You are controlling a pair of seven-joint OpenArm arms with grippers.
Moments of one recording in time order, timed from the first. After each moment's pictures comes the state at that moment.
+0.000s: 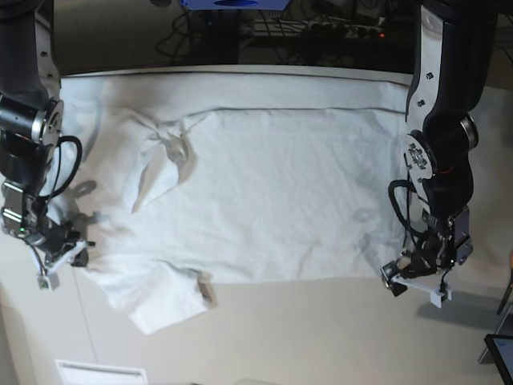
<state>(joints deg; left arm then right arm) -47.4 -19.7 -23.1 18.3 -6.4 -13.9 29.6 37.0 20.0 15.5 22.5 1.2 33.7 -16.8</state>
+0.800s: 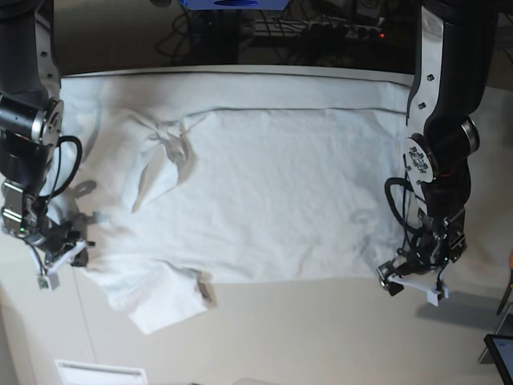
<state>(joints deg) -48.0 -18.8 -22.7 13.2 -5.8 -13.9 23.9 37.0 20.0 15.5 22.5 1.2 33.7 -16.8</state>
